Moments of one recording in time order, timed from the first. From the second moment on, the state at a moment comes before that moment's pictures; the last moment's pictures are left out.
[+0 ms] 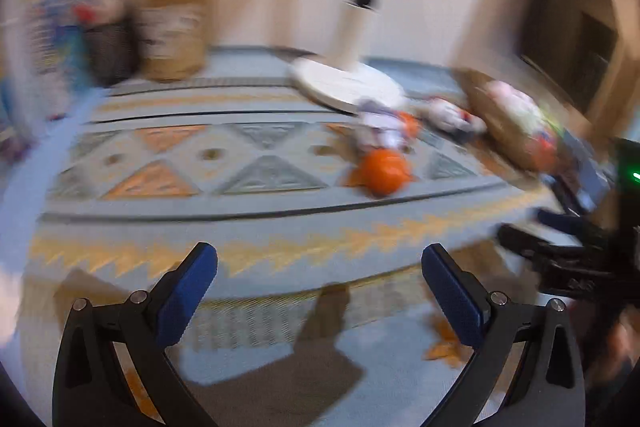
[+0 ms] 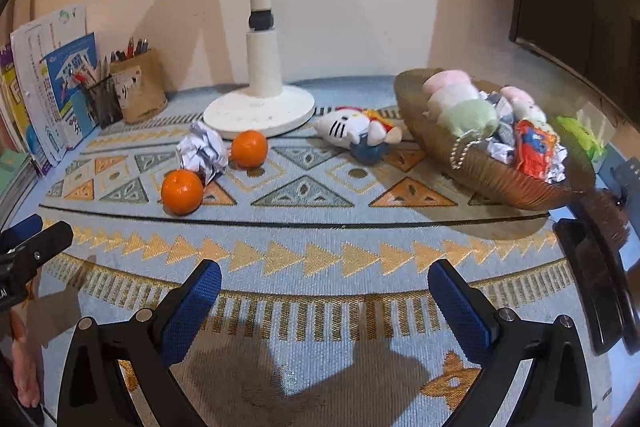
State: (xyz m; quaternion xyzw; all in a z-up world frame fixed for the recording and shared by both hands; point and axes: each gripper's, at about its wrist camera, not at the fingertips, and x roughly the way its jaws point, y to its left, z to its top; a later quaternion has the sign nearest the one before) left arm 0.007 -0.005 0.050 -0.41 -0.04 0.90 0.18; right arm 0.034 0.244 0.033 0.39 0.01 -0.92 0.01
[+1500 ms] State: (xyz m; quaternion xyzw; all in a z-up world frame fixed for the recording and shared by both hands) left arm 0.030 0.034 0.035 -0.43 -0.03 0.88 0.18; right arm 0.012 0.243 0.059 0.44 -0.13 -0.87 0.17
